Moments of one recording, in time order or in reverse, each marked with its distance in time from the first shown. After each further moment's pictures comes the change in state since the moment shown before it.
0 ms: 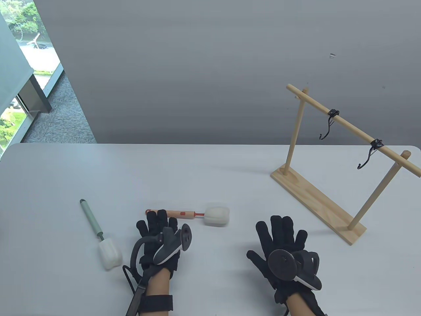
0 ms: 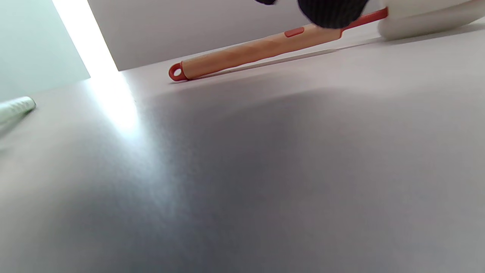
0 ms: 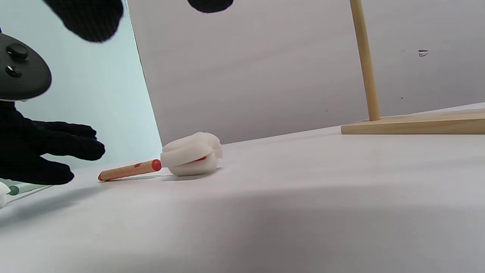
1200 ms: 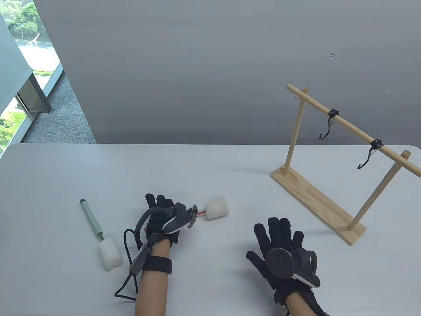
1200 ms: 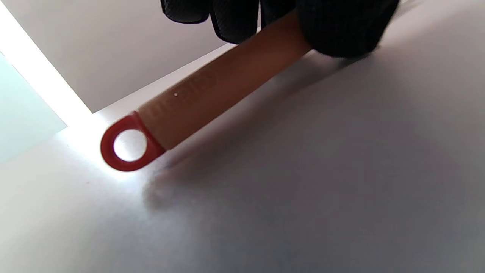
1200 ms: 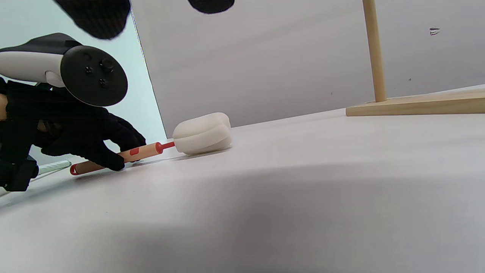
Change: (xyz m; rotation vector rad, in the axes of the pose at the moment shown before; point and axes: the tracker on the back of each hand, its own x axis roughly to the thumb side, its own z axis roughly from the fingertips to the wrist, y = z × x) left_hand 0.020 -0.001 -0.066 0.045 -0.147 -0.171; right_hand 0.001 0.006 -0.004 0.072 -0.014 -0.002
